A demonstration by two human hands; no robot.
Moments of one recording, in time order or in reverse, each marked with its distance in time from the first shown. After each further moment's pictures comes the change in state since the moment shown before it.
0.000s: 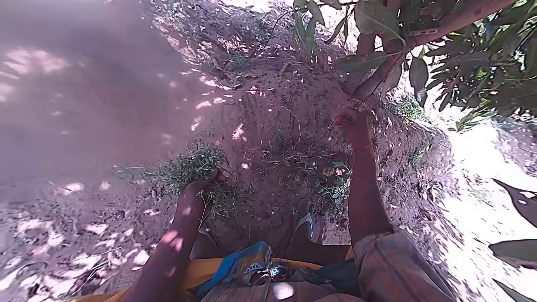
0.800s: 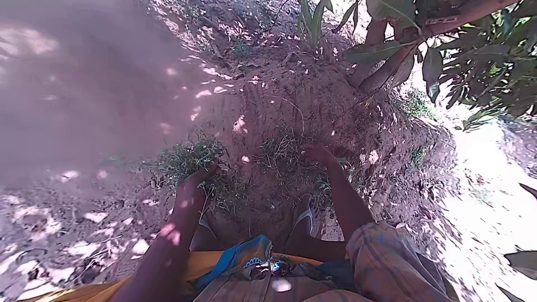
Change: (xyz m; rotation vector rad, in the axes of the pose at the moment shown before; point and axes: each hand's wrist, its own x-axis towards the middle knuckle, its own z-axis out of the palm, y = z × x) left_hand -0.004 0.013 0.014 0.033 0.165 -0.074; right_hand -0.030 0.094 0.096 -0.213 -0.677 0.531
